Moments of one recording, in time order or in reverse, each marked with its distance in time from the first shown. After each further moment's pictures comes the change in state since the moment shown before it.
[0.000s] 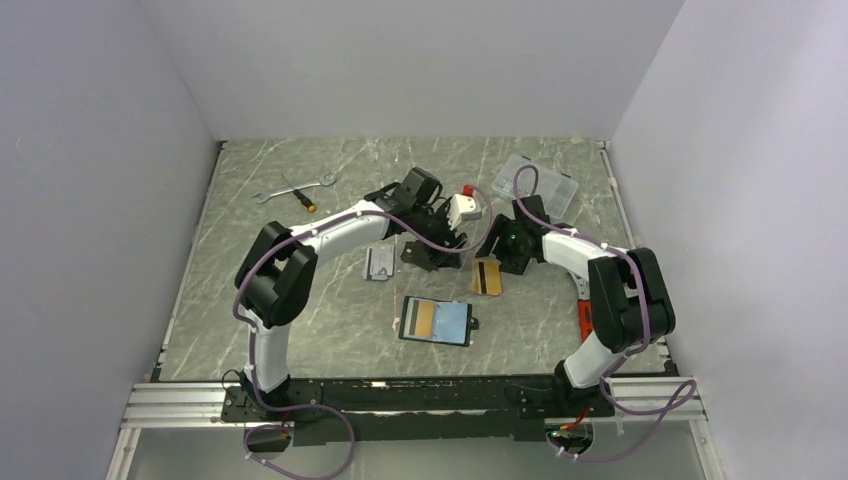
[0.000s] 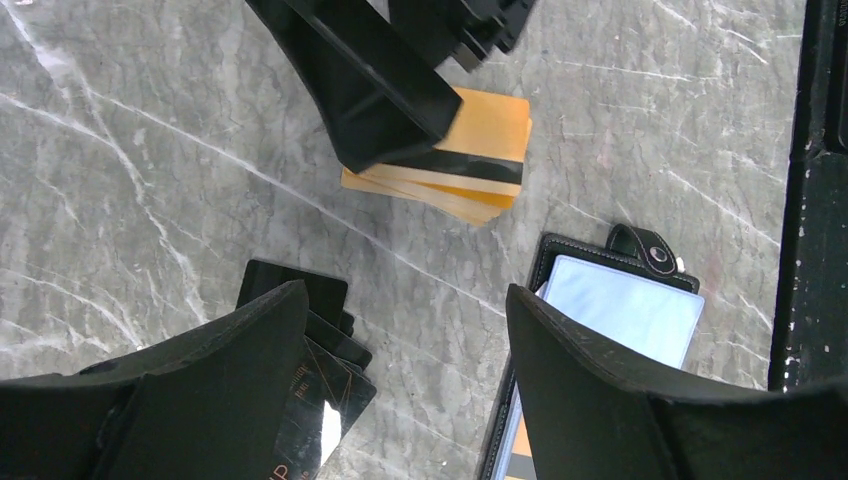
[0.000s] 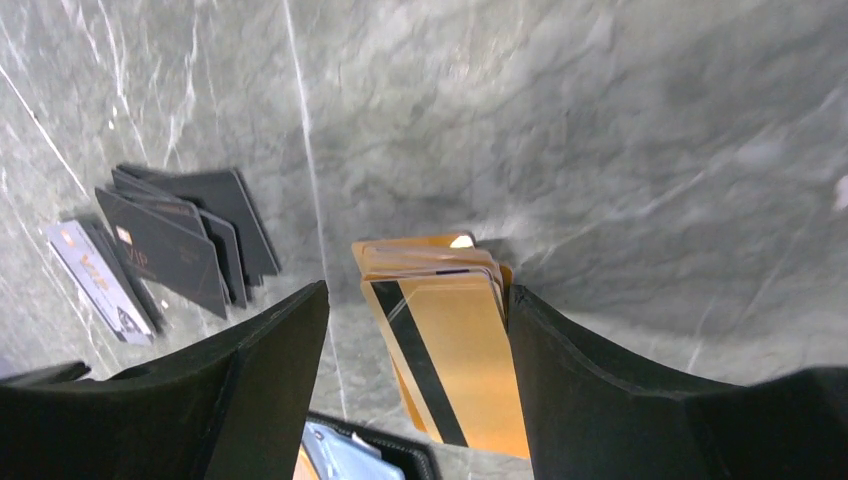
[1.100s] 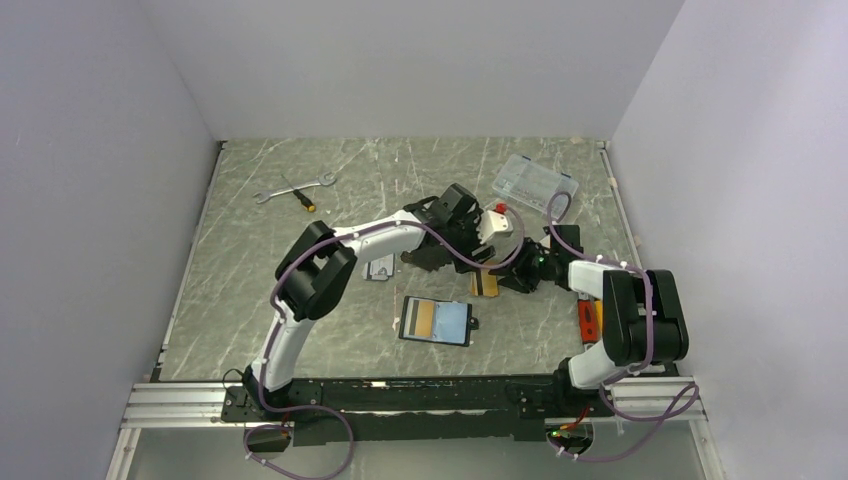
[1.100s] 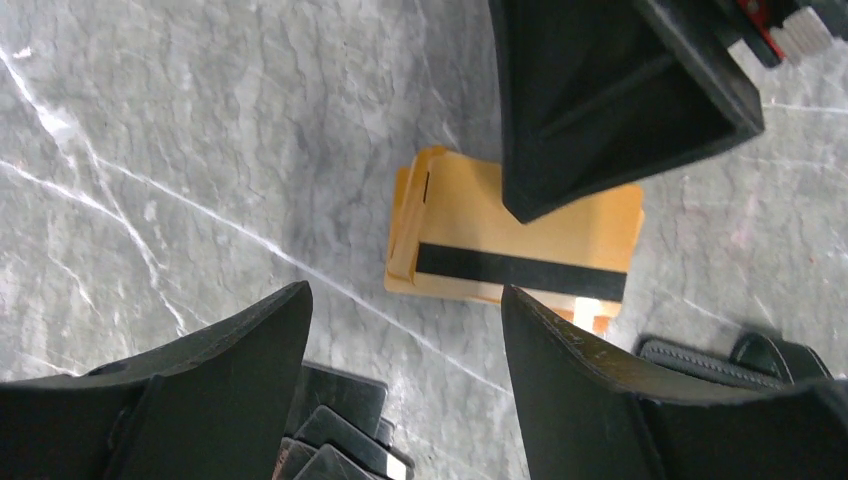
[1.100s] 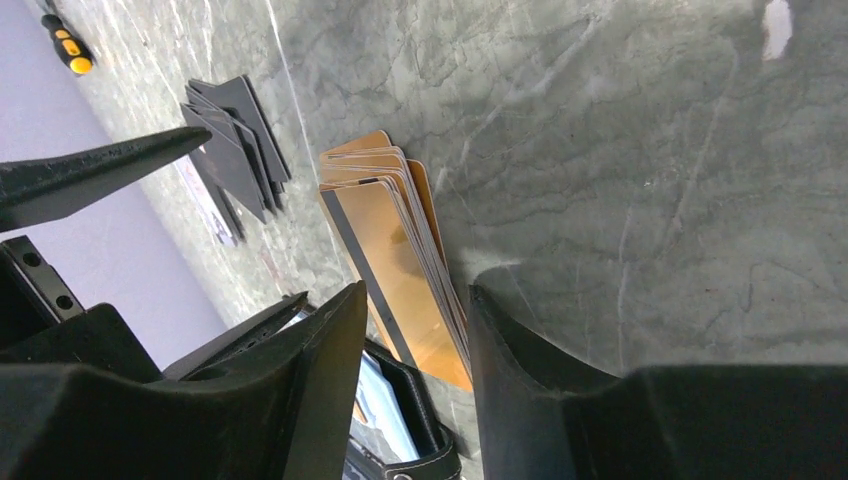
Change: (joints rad) left arm -0.119 0.191 0.145 0.034 -0.251 0.026; right arm -0.204 -0.122 -0.304 0.234 -0.377 0.043
